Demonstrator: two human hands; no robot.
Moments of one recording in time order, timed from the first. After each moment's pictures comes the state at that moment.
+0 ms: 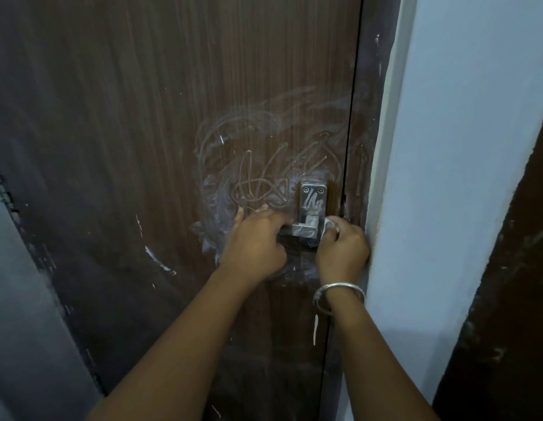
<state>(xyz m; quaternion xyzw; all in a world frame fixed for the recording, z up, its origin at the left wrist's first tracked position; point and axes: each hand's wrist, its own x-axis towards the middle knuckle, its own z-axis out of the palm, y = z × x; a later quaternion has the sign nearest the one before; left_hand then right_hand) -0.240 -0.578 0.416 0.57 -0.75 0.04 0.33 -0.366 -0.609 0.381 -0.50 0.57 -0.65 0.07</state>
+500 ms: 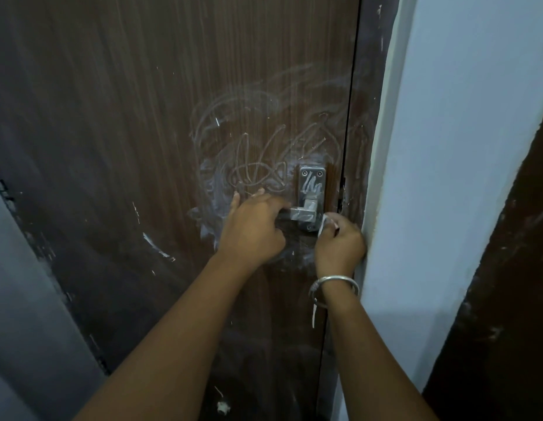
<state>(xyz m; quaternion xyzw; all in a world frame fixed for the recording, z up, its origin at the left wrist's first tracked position) -0.242 -0.574 0.418 0.57 -0.75 0.04 0.33 -0.364 -0.612 0.360 -0.46 0.57 -0.67 0.12</state>
